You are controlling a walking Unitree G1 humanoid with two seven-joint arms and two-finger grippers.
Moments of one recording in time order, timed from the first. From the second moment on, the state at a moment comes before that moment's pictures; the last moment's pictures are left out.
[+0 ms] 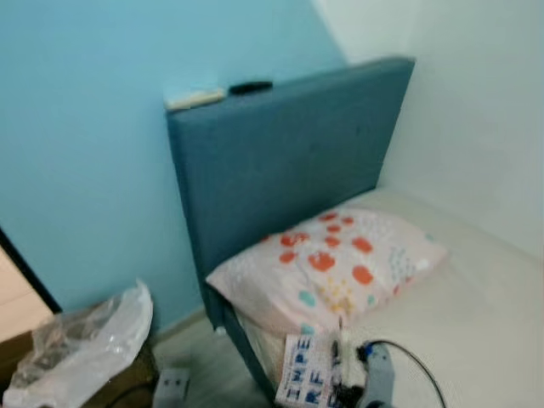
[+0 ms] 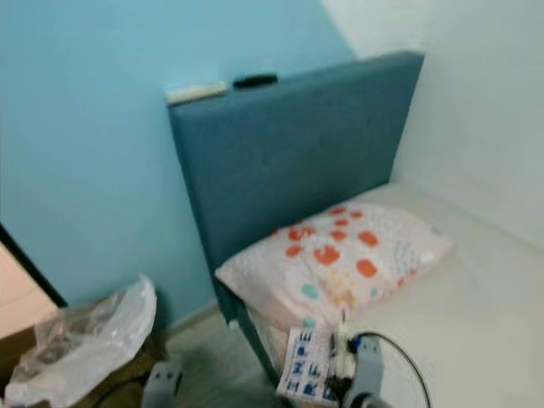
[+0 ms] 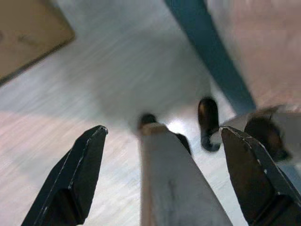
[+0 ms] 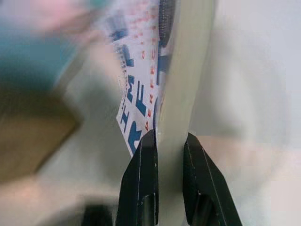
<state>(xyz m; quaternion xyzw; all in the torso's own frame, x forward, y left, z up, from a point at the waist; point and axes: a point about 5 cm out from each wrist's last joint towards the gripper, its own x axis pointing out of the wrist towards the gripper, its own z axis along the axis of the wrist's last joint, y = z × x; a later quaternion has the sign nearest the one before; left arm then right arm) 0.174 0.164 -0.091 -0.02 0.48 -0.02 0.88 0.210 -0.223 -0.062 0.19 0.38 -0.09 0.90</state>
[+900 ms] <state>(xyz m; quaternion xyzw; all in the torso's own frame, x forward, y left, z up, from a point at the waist) 0.146 0.195 -0.099 0.03 0.51 -0.02 0.86 0.245 -0.230 -0.037 0.39 0.23 -0.22 0.87</state>
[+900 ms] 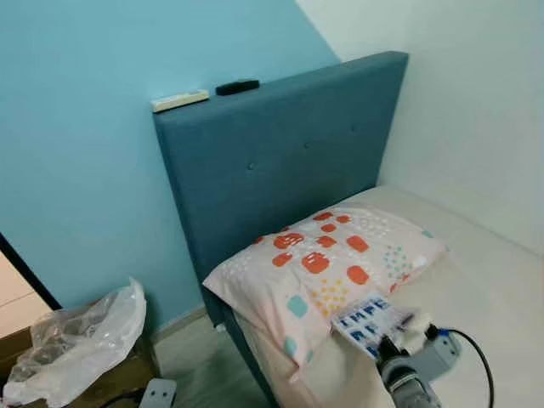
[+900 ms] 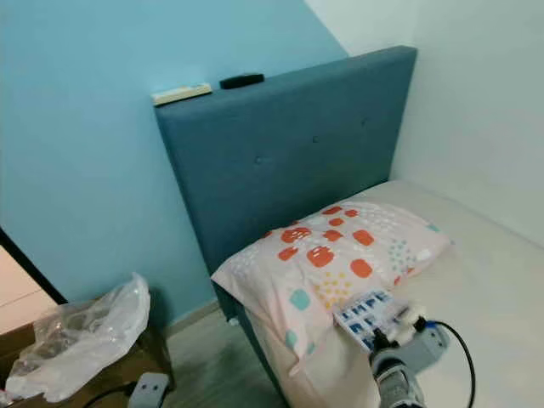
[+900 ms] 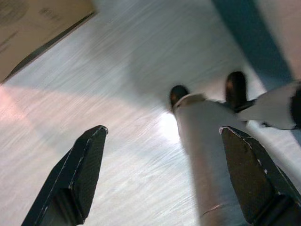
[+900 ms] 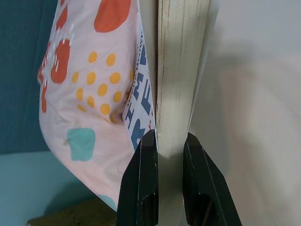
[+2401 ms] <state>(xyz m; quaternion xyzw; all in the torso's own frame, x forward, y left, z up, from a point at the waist) 0.122 0.218 -0.101 0.06 0.52 -0.04 0.85 0.181 -0.248 -0.074 0.21 0.43 -0.25 0.84</state>
